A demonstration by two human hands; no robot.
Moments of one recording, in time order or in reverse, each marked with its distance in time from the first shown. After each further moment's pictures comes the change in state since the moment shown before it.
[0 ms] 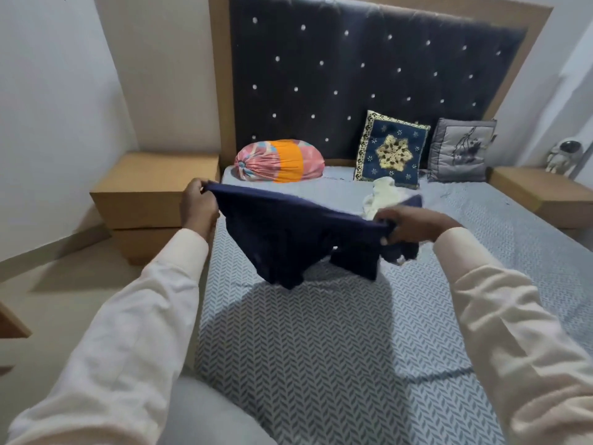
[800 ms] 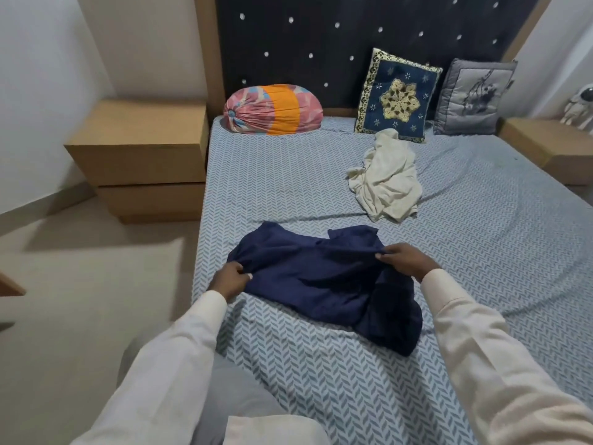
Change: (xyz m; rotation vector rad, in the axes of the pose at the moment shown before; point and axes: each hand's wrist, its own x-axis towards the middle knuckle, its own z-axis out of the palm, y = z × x) left_hand -0.098 -0.211 0.040 0.589 -0.498 -0.246; right_hand 0.014 0.110 0.189 0.505 0.032 0.323
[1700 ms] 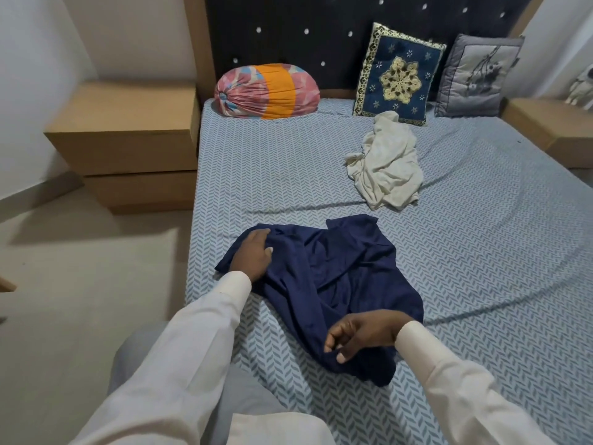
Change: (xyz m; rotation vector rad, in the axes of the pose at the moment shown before) left_hand 0.031 0.047 0.038 0.180 0.085 0.437; right_hand -0.099 -0.027 0.108 0.152 -0.977 -0.040
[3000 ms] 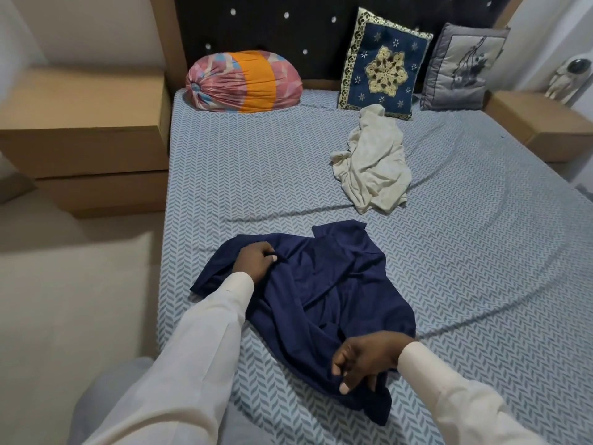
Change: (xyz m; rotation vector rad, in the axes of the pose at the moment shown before) left_hand 0.055 0.012 0.035 -0.124 -0.154 -0.146; right_hand -0.005 0.012 -0.025 0.000 -0.027 0.231
